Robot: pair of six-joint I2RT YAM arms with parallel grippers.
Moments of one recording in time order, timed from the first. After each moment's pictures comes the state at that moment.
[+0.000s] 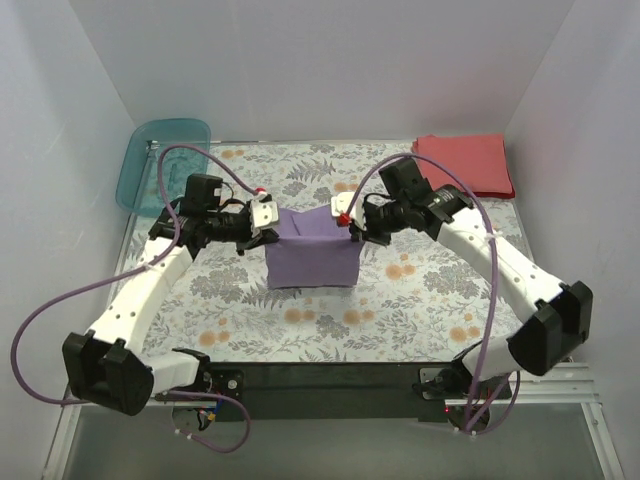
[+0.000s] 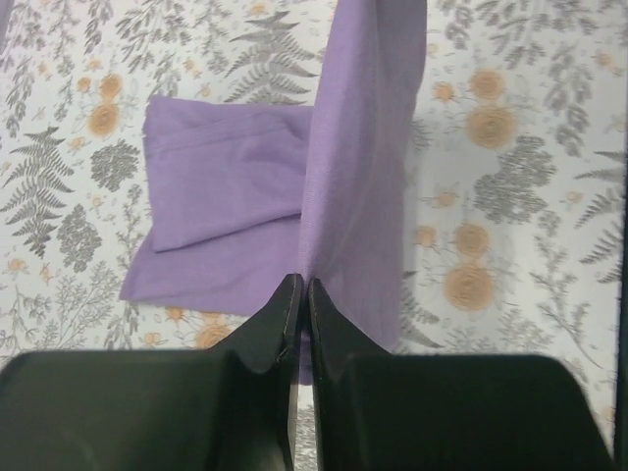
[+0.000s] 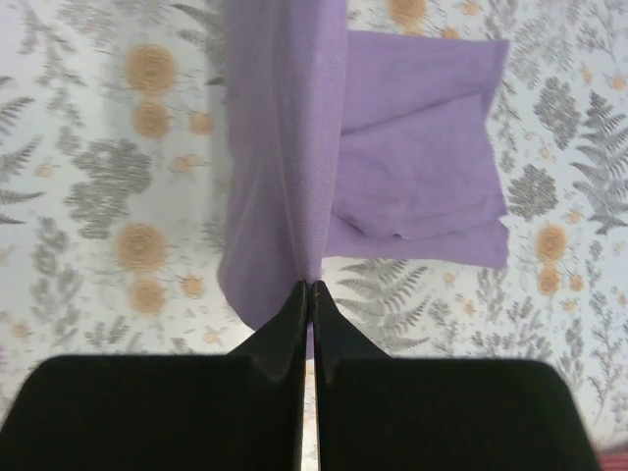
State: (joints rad) left arm -0.29 1.17 1.09 -0.74 0.84 0.91; right arm 0.66 1.38 1.33 -0.85 -0.56 -0.90
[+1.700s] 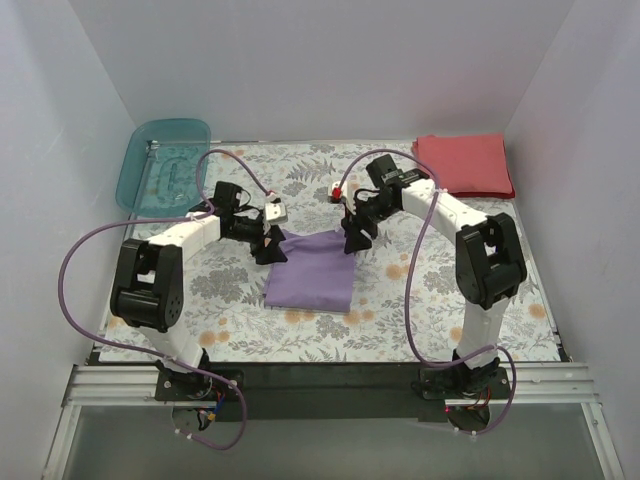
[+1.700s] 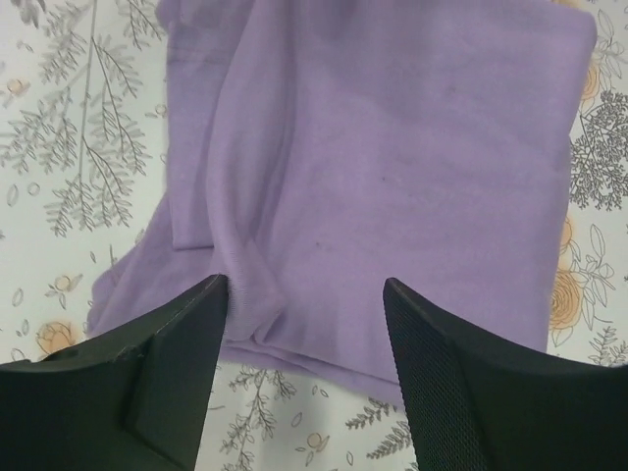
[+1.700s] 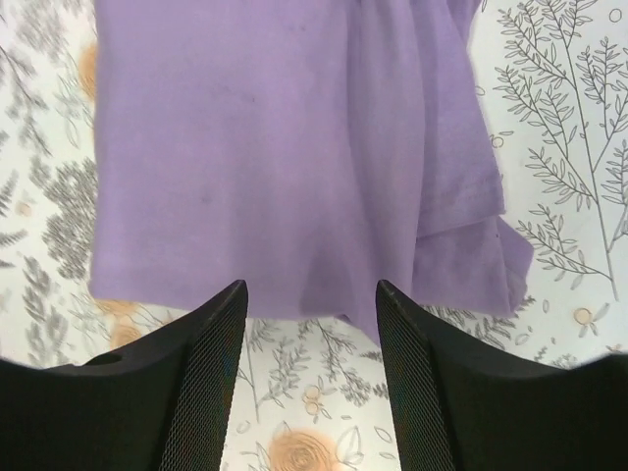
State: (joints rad) left arm -0.21 1.70 1.05 -0.46 0.95 0.93; right arm 0.48 1.88 1.47 -0.80 -0.77 -0.85
